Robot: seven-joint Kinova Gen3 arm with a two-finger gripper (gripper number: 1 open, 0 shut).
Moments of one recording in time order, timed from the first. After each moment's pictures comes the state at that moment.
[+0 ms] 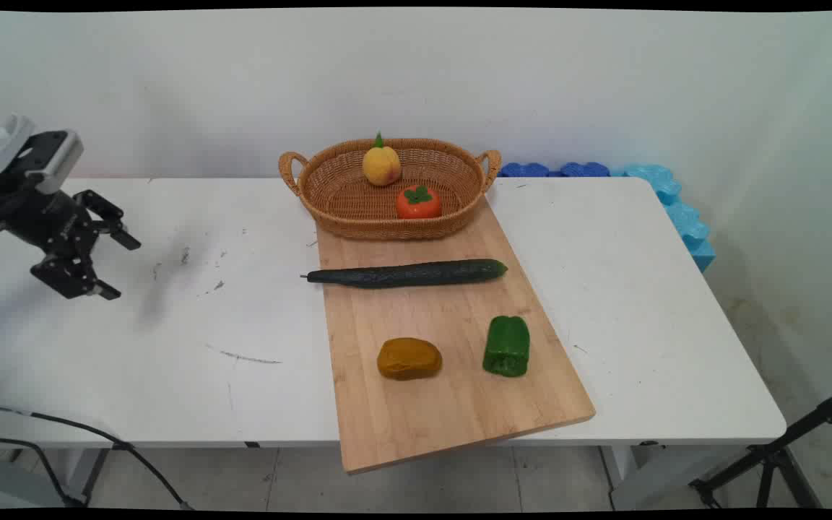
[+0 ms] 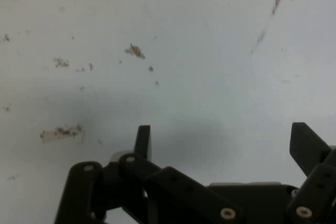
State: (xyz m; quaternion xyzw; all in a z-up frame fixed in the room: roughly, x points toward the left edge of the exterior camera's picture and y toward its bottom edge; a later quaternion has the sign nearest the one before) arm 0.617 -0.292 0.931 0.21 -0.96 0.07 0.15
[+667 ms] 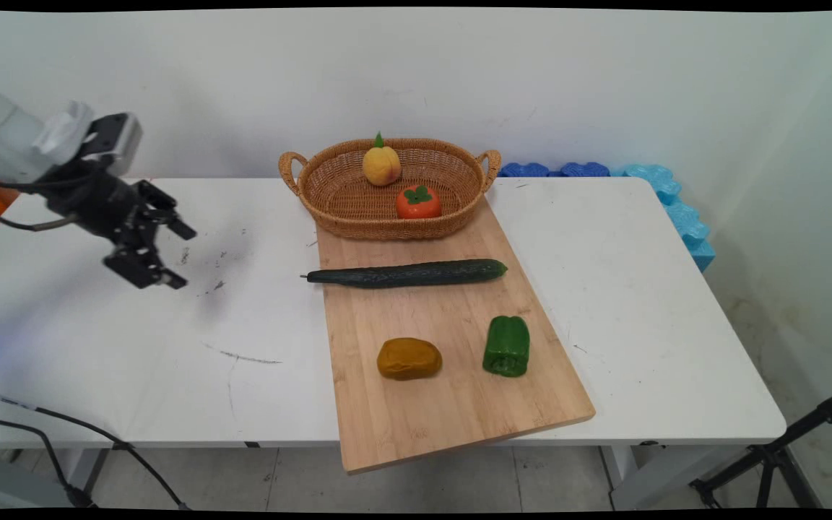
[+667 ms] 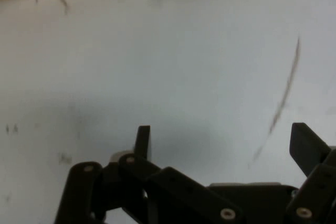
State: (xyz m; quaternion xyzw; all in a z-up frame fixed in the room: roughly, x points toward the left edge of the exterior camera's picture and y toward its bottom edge) arm 0.541 -0.318 0.937 0.25 -0.95 0.08 0.19
